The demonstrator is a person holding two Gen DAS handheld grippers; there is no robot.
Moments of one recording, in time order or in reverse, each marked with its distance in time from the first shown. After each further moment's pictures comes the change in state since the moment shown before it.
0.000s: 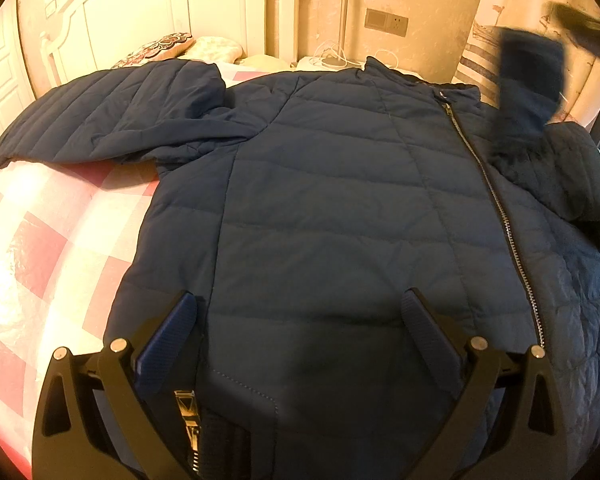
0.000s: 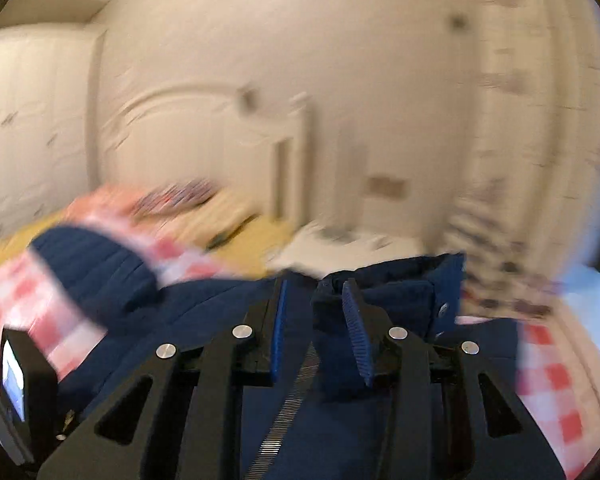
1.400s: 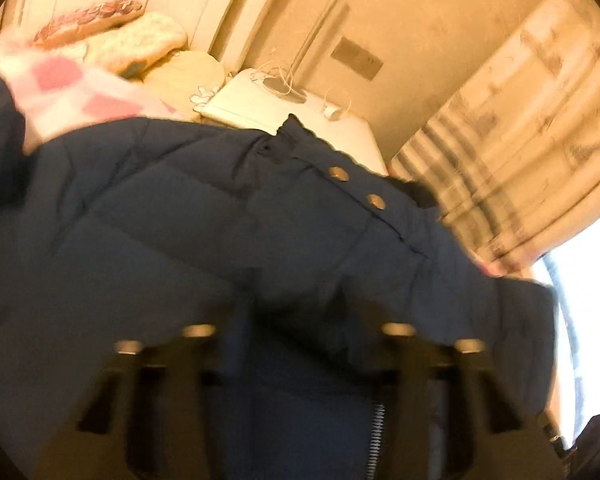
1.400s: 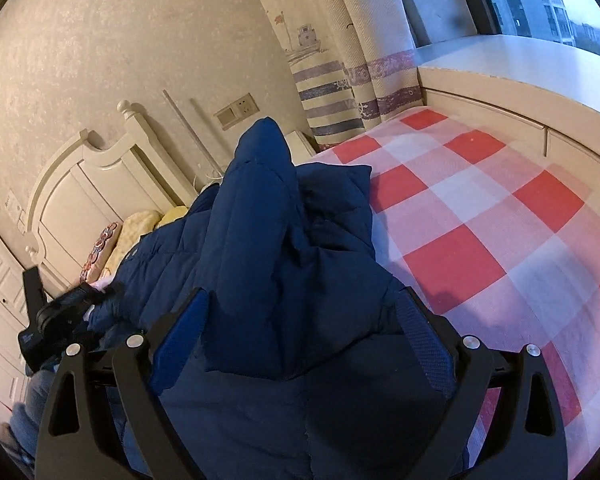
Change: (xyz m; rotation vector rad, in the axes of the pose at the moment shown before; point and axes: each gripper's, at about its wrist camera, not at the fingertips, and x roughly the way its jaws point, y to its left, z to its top) left arm 0.103 -0.055 0.150 -0.233 -0.030 -0.374; right arm -0.063 -0.201 -0.158 0.727 0.082 -0.214
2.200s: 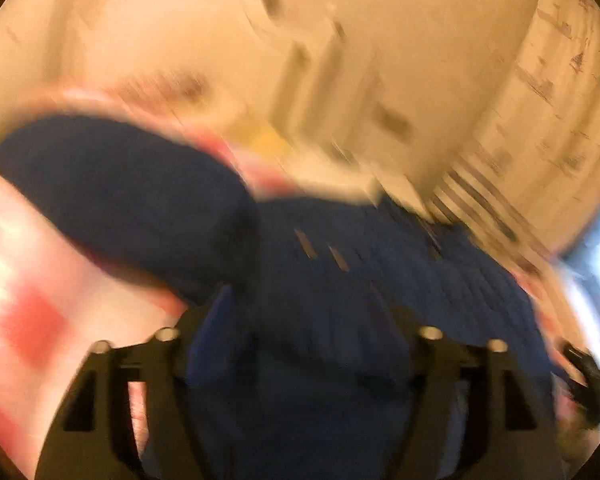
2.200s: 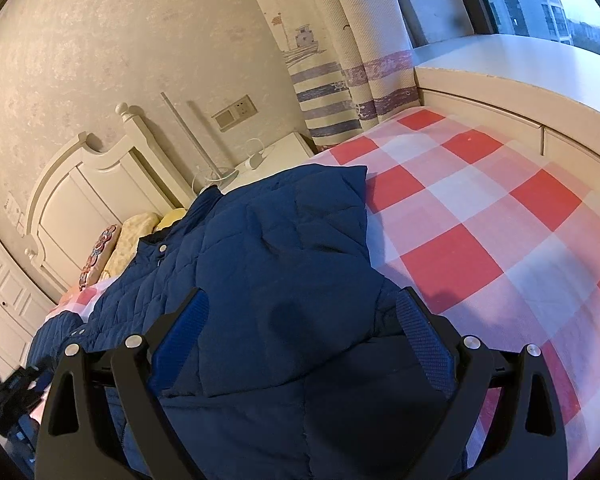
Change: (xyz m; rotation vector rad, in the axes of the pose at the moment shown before) left arm -0.185 0.067 -0.060 0.069 -0.393 0.308; right arm 0.000 -0.004 0.001 0.005 -0.006 -0.001
